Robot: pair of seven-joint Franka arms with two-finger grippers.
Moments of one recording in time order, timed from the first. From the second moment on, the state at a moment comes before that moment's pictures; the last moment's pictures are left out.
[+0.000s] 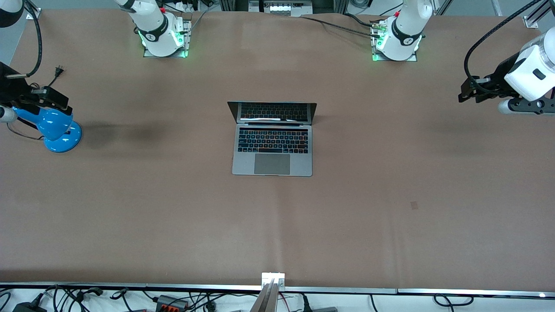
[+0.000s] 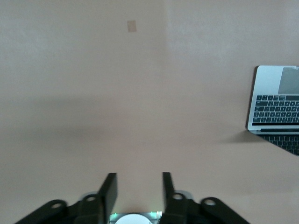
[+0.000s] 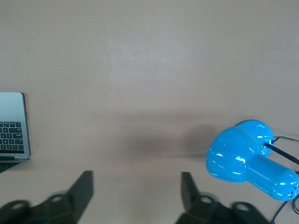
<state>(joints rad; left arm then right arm) 0.05 -0.04 -0.06 -1.67 -0.08 1.47 -0.03 0.02 -0.01 -0.09 -1.70 0.01 1.67 -0.06</state>
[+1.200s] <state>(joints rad) 0.00 0.03 -0.17 -1.71 -0.24 1.44 -0.04 0.25 0.07 -0.07 -1.74 0.09 1.41 -0.05</state>
